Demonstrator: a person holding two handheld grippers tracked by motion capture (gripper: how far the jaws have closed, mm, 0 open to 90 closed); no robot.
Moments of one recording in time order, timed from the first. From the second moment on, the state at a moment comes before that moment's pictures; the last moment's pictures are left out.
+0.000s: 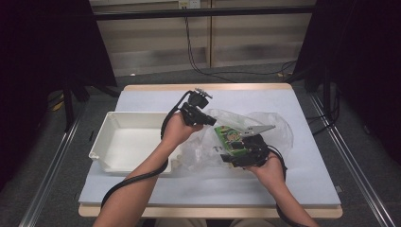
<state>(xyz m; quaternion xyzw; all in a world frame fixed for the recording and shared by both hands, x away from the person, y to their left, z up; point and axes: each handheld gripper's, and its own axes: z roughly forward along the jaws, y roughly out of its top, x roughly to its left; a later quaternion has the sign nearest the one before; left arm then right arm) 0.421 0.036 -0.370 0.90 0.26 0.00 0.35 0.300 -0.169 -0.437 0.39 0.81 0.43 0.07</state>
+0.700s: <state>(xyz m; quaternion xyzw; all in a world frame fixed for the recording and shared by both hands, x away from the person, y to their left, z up) 0.428 0.032 -0.377 0.90 0.26 0.00 0.34 0.295 -0.147 -0.471 0.35 0.84 0.41 0.00</state>
